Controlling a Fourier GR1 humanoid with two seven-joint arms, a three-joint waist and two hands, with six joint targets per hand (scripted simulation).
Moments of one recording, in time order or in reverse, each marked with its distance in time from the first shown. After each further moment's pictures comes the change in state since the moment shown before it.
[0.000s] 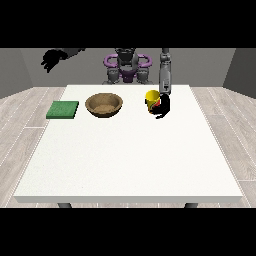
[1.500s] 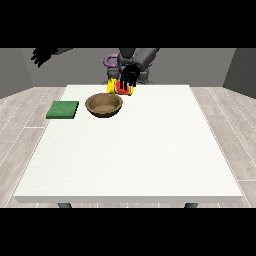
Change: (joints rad) left arm -0.423 -0.142 -0.703 0.195 -1.010 0.336 1.092; right arm -0.008 -0.106 -0.106 0.487 -0.030 0.144 -0.036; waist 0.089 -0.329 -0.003
